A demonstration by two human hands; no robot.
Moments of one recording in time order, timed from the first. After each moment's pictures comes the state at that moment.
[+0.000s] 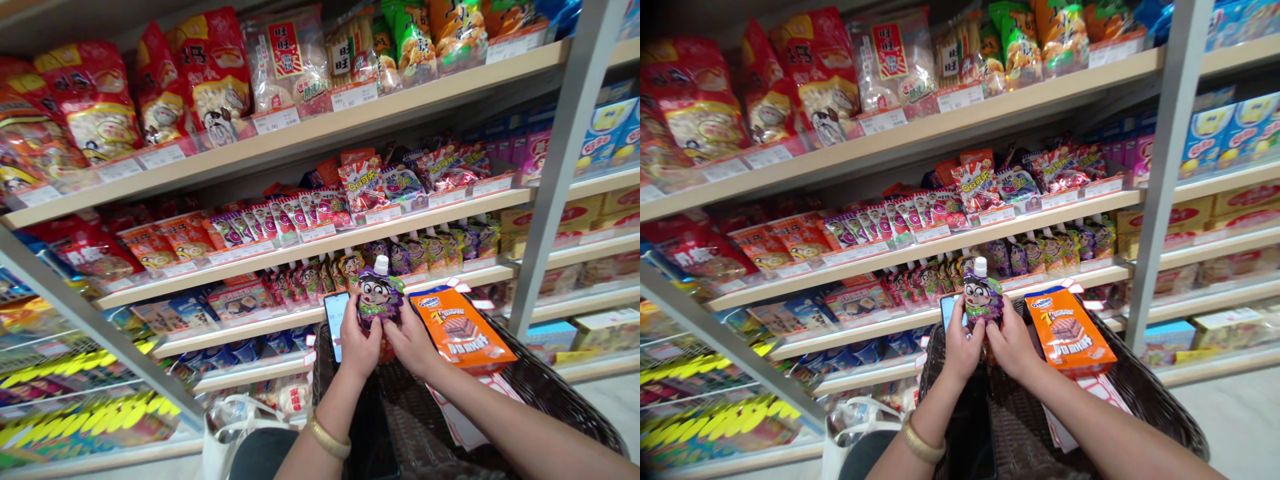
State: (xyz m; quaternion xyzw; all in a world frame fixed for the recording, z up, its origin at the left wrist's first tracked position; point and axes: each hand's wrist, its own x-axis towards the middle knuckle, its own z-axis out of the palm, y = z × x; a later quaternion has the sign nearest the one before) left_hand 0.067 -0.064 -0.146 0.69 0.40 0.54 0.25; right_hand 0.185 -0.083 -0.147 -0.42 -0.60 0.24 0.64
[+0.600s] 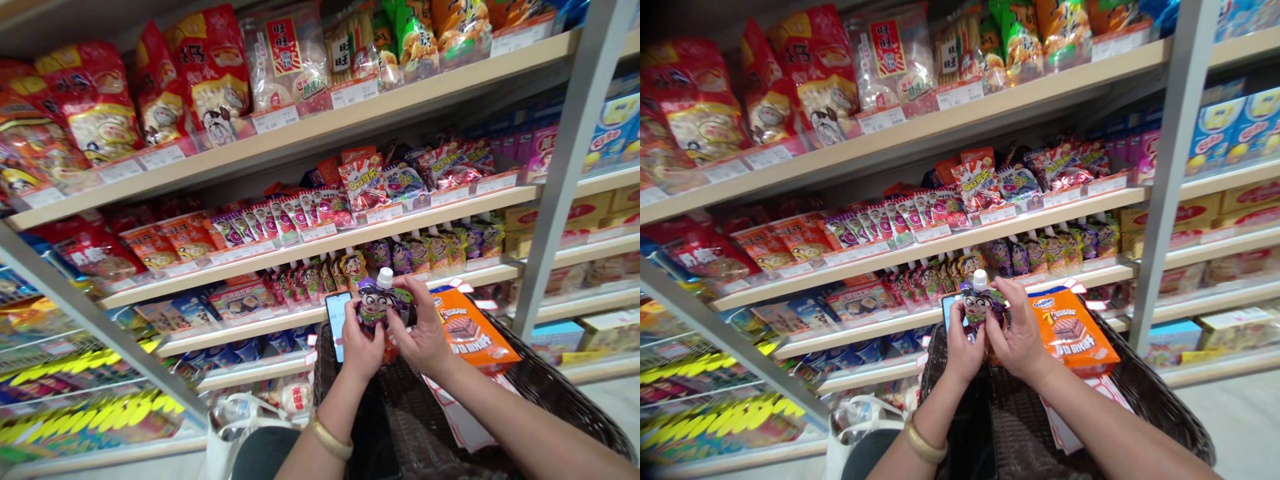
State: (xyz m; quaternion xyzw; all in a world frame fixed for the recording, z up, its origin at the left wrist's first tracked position) left_hand 0.069 -0.068 -0.147 0.69 0.39 0.56 0.25; right_hand 0.197 -0.092 -0.122 -0.31 -0.65 -0.03 0.69
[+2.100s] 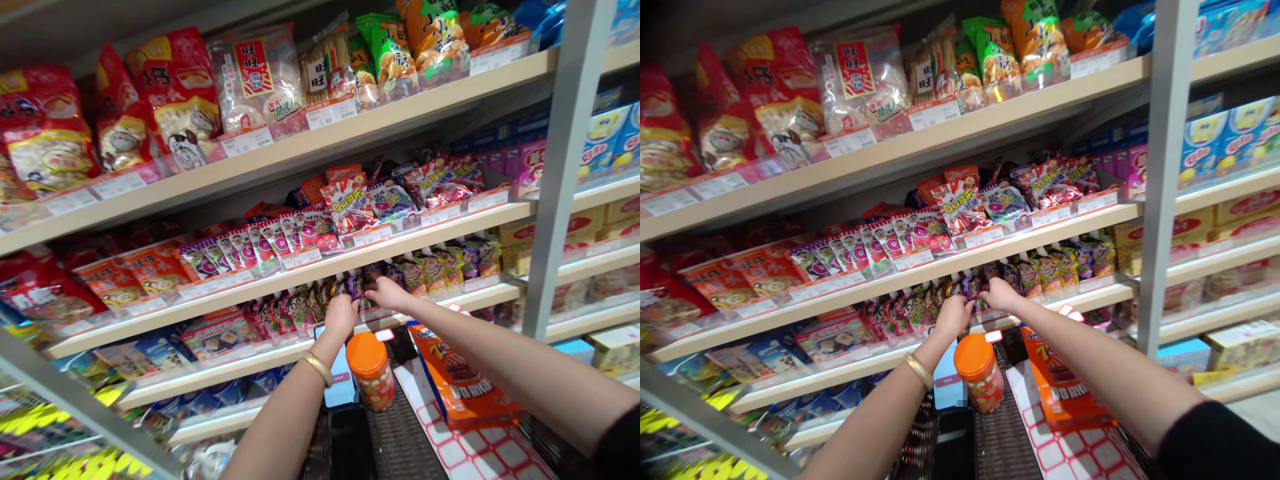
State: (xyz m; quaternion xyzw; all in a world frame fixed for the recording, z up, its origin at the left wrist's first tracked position) left_hand 0.088 0.064 -0.093 0.78 0.61 0.16 0.03; right_hand 0.236 0.067 -0.094 -0.63 -0.70 0.15 0.30
